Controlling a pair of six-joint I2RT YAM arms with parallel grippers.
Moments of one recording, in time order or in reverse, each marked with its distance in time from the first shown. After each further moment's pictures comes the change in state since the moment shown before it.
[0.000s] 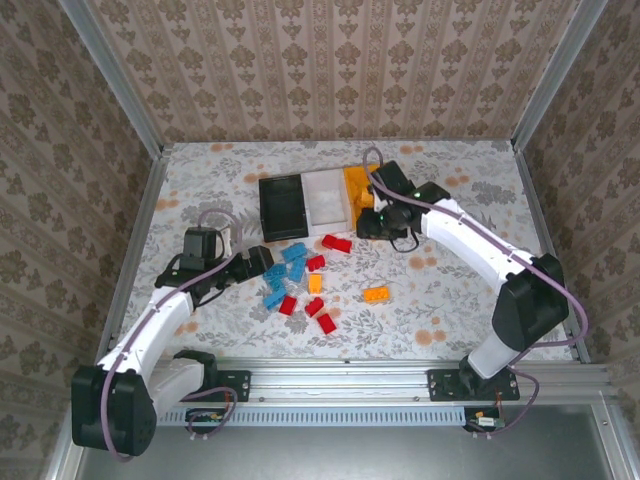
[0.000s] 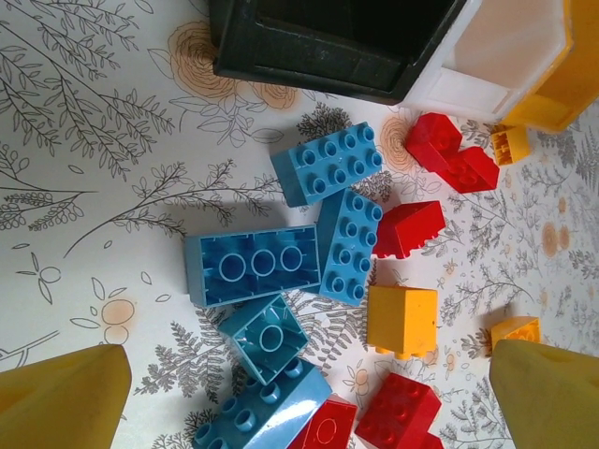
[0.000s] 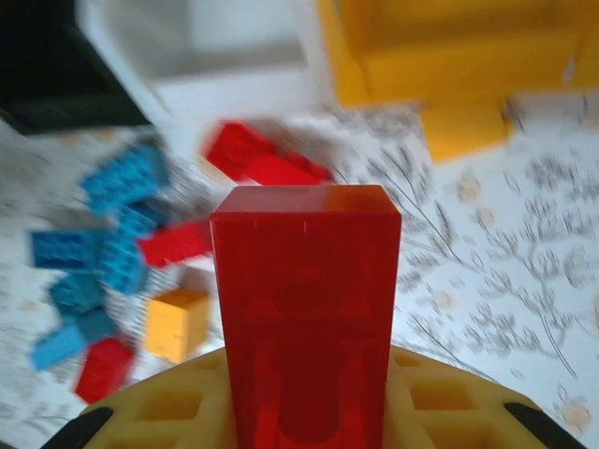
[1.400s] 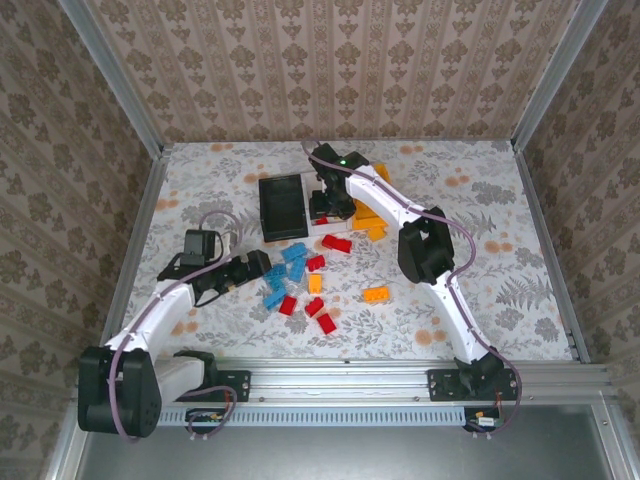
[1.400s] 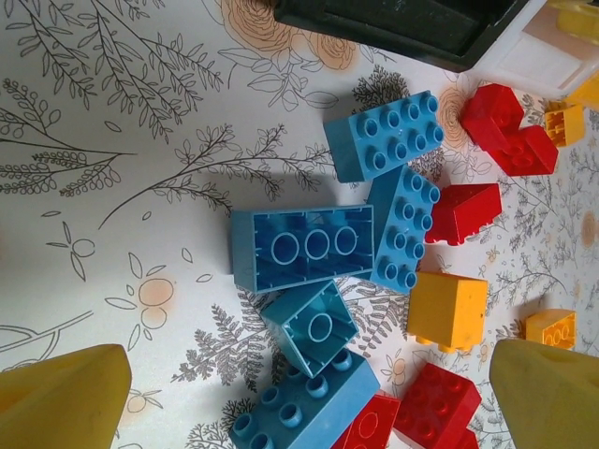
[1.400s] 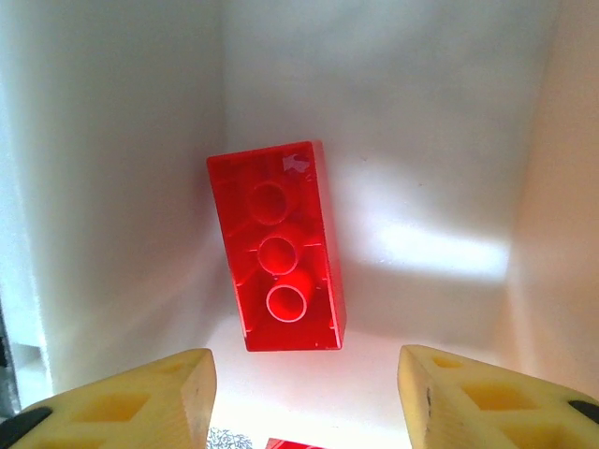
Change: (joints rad) left arm 0.056 0.097 -0.014 -0.005 0.037 0.043; right arm 0.050 0.861 0.921 -0.278 0.017 -0.049
